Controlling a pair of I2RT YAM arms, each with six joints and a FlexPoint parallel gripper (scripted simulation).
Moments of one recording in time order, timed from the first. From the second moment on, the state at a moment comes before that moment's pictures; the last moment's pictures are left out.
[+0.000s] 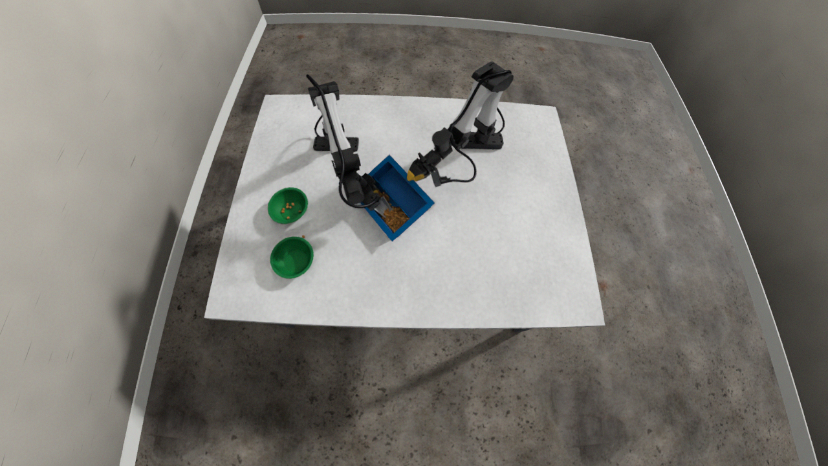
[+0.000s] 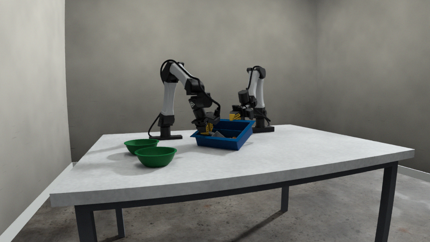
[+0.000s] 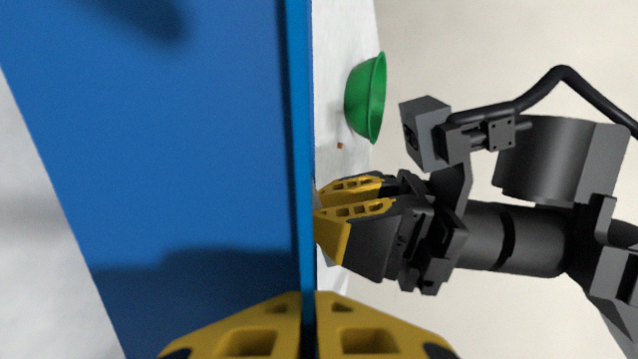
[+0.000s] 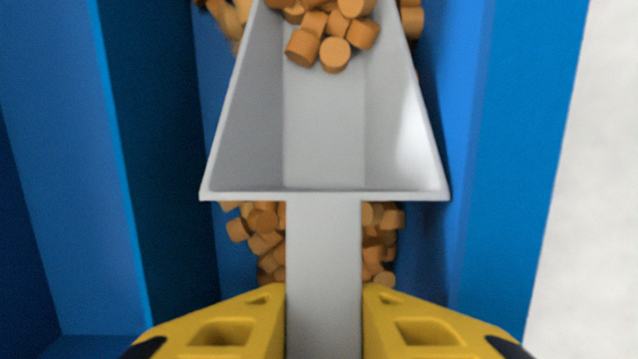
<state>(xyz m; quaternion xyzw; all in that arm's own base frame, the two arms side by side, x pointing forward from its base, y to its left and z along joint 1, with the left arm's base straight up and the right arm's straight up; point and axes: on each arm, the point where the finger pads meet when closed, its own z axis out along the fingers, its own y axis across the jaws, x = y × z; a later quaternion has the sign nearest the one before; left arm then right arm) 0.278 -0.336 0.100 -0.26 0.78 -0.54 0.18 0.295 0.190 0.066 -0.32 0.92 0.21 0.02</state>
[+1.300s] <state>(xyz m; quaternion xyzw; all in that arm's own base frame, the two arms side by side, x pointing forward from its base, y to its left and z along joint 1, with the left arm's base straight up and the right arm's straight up) 0.280 -0.334 0.100 -0.26 0.78 -0.54 0.18 0.306 0.203 0.058 -0.30 0.93 0.22 0.06</state>
